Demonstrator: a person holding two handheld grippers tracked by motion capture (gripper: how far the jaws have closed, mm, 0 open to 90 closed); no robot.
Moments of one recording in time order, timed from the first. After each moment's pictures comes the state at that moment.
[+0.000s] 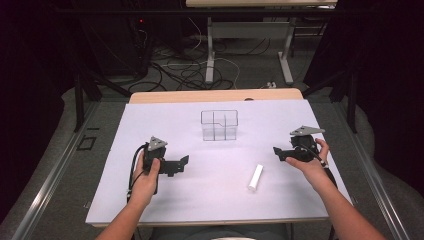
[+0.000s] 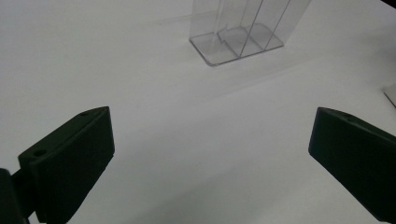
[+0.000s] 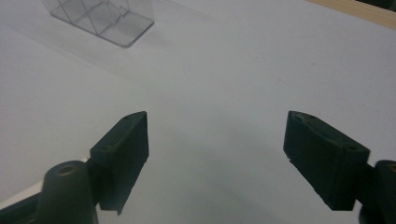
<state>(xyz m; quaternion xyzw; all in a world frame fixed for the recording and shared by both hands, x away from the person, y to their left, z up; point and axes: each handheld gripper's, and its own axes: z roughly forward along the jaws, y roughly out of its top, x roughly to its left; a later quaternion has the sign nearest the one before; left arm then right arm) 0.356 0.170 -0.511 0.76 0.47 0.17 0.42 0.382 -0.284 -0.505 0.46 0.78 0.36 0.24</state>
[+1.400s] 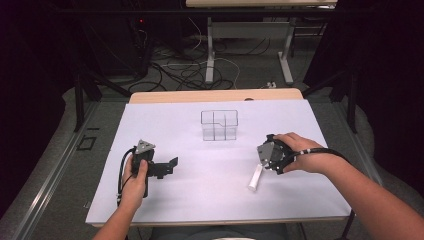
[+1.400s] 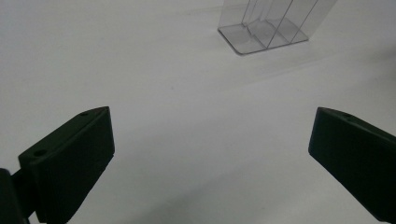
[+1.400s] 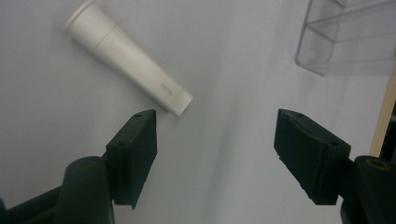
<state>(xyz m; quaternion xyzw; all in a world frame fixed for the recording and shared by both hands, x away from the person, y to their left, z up) 0.352 0.196 -0.520 0.74 0.49 0.17 0.42 0.376 -0.208 -0.471 -0.13 0.97 0.10 0.20</state>
